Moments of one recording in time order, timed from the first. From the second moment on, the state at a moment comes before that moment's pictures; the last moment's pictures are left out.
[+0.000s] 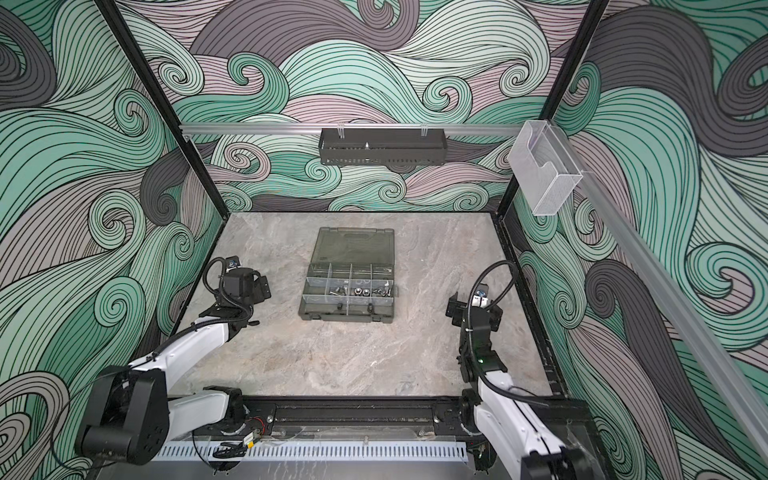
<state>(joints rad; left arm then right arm) -0.08 1.24 0.54 0.05 -0.48 -0.24 0.12 0.87 0.15 0.31 0.42 0.08</state>
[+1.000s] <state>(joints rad) 0.05 1.53 0.46 0.55 -0.12 -0.07 0.02 1.55 0.37 0.80 0.16 0.03</state>
